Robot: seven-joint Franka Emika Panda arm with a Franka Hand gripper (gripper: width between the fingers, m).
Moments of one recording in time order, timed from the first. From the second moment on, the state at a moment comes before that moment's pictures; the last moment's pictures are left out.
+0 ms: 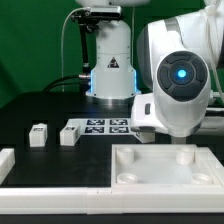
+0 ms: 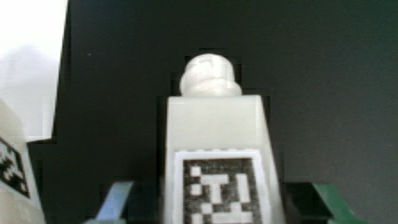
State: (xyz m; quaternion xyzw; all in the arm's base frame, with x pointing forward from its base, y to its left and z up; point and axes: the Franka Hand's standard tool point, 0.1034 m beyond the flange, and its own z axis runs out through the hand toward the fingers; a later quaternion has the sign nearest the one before) arm 0.400 0.134 0.008 -0.89 0.08 0.44 0.06
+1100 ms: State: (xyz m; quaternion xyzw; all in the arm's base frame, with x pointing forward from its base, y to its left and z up) arm 0.415 0.119 0.060 -0.88 0.08 0.46 0.07
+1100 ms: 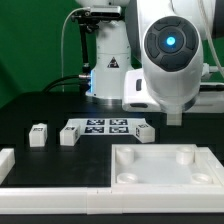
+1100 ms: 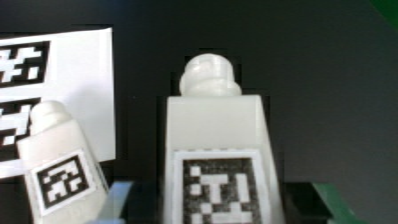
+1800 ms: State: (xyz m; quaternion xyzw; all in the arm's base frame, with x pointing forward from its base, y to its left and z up) arm 0.468 0.103 0.099 -0.98 0.06 0.17 0.05
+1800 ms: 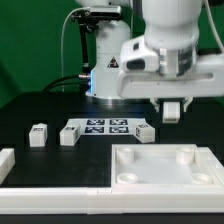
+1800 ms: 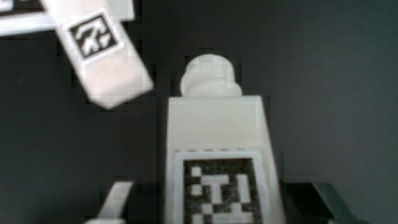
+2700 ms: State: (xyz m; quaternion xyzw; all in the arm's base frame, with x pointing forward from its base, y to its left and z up) arm 0.549 0.105 0.108 -1.00 0.00 -0.07 0.06
